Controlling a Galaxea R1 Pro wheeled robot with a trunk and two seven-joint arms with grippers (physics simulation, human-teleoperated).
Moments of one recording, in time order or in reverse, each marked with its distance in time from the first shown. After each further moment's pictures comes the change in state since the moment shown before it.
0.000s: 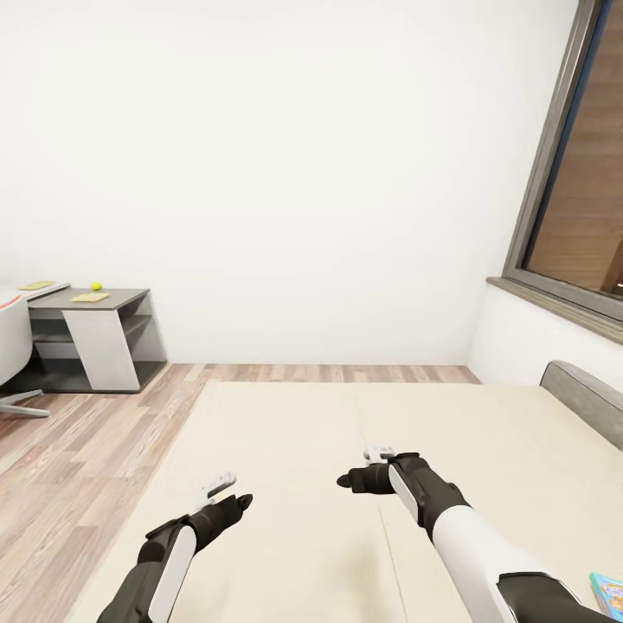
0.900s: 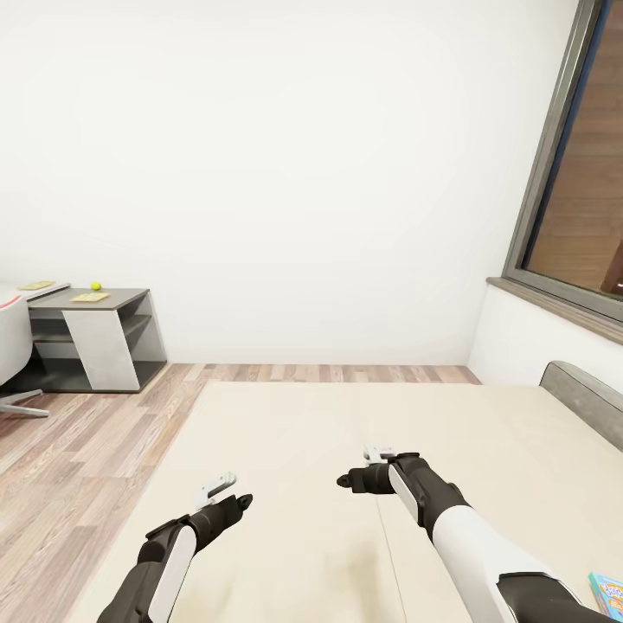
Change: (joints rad) left arm 0.000 0.000 0.000 0.000 -0.001 0.001 0.000; right arm 0.000 0.000 0.000 0.000 0.000 0.000 0.000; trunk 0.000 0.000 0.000
